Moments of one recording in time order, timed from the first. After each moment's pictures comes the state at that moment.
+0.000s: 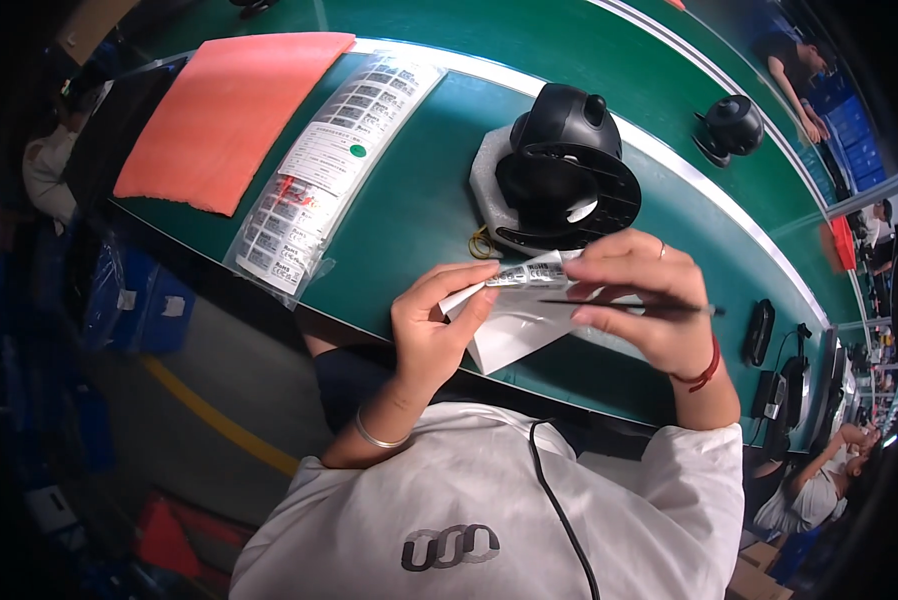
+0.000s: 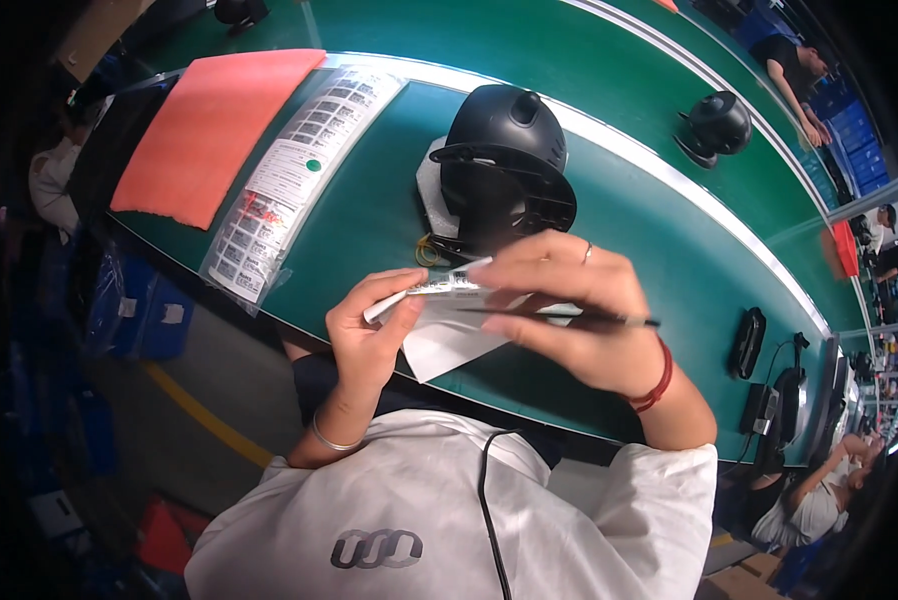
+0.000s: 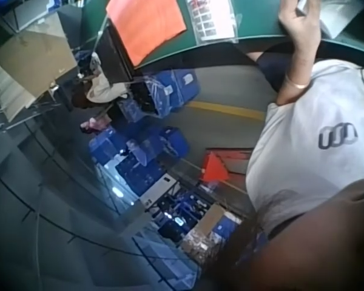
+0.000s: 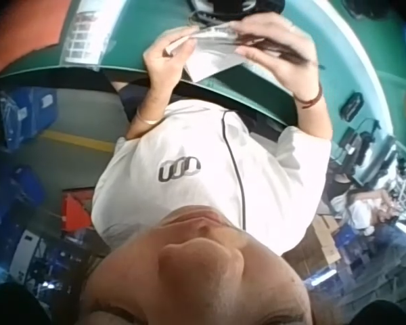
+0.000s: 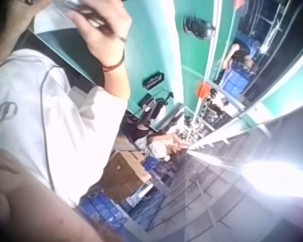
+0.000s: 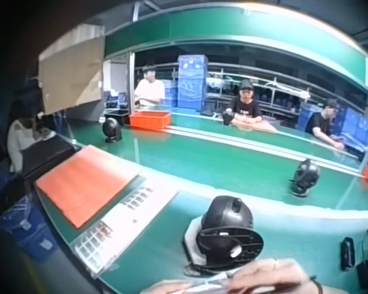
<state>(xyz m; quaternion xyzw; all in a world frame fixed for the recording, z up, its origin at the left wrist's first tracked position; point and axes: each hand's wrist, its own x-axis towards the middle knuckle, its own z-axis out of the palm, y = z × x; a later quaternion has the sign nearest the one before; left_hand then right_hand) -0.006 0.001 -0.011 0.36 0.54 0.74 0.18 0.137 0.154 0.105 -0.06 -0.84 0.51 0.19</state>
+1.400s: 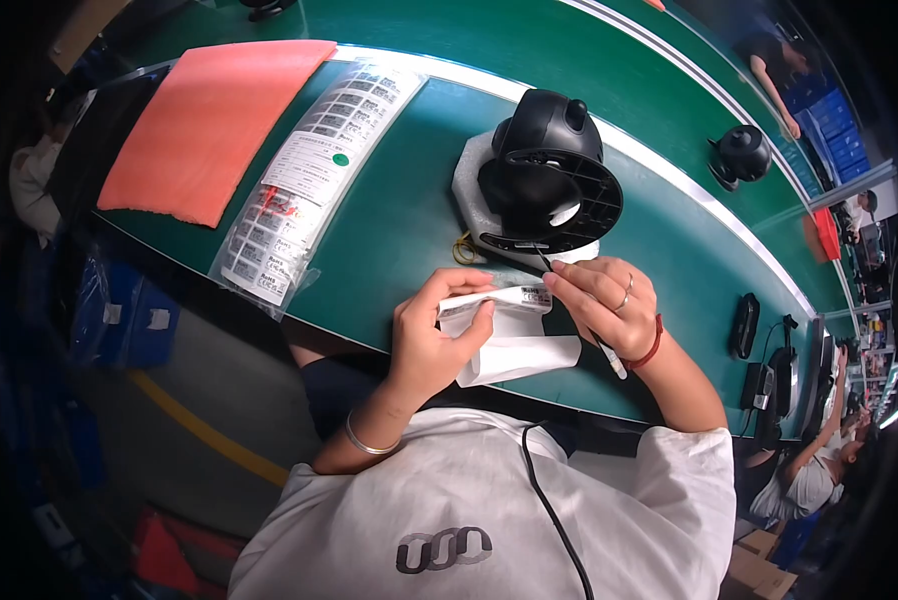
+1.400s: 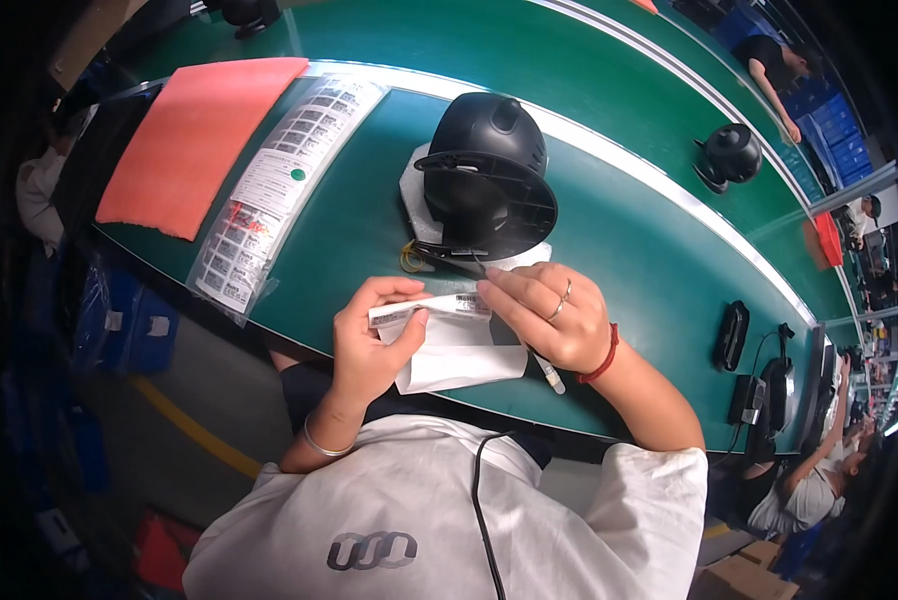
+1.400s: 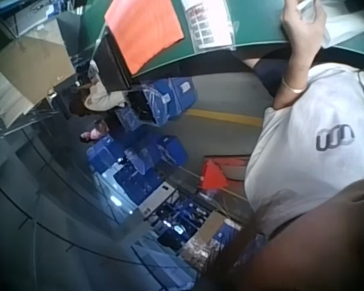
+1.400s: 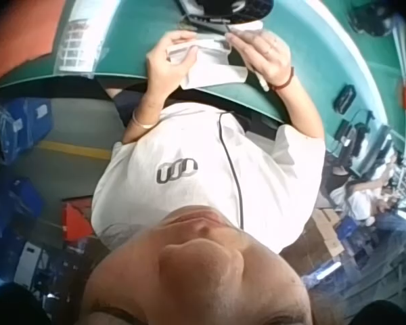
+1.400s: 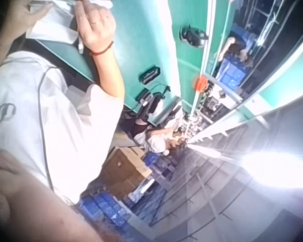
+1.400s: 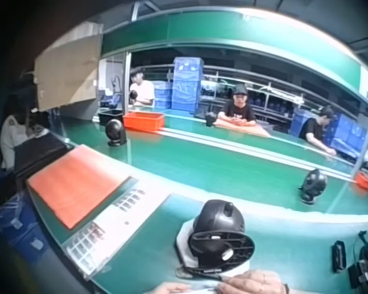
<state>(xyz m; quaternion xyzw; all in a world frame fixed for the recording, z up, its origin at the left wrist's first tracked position) -0.003 0.003 -0.012 0.37 0.59 0.68 0.24 0.138 0.175 0.041 0.11 -0.92 0.00 0.37</state>
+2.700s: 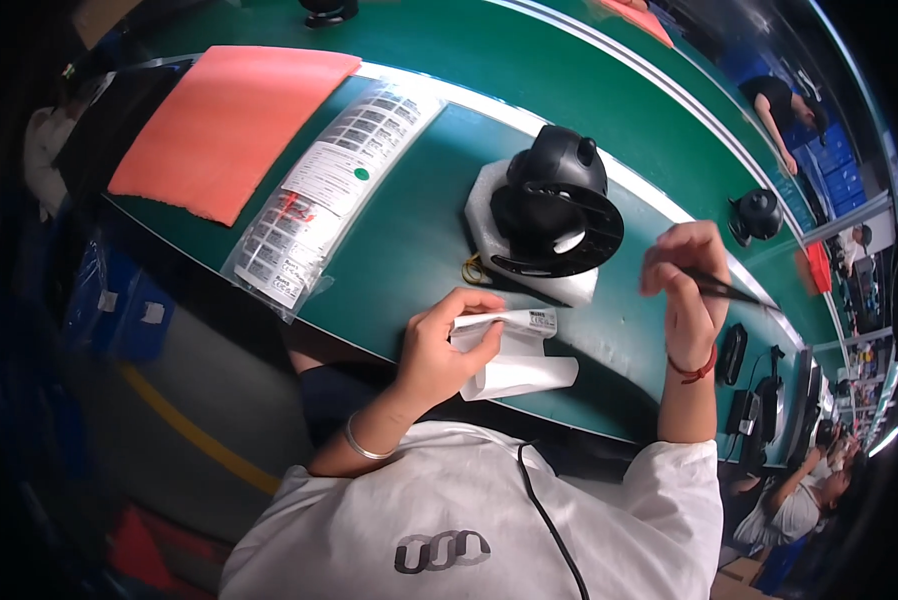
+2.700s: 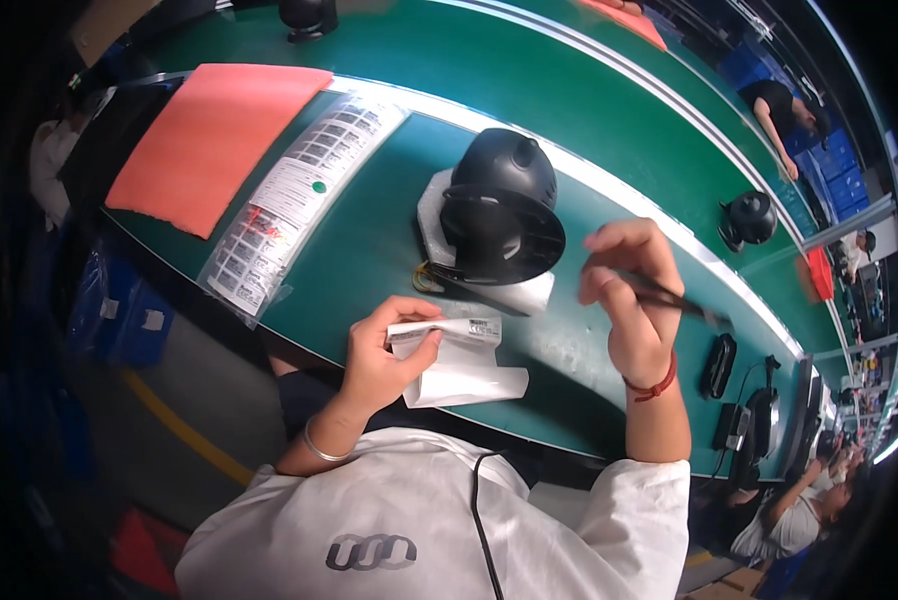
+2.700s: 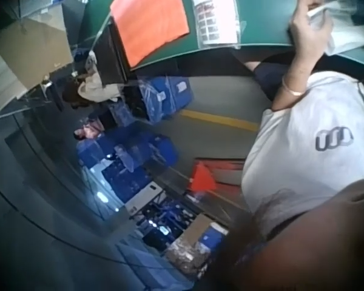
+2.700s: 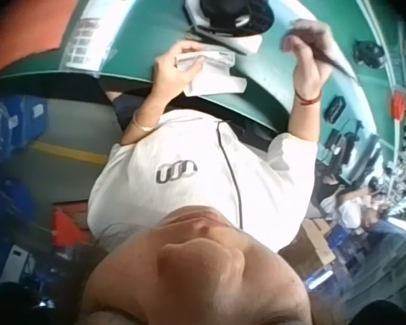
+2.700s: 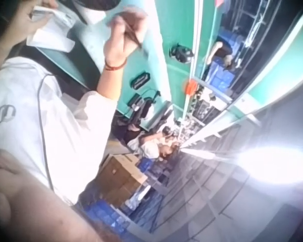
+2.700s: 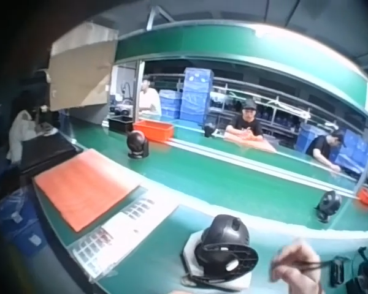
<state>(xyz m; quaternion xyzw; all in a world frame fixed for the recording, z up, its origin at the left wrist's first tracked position) -0.004 0.001 -0.001 0.39 0.59 0.67 0.23 0.149 0.181 0.111 -0.12 -0.75 0.54 0.37</state>
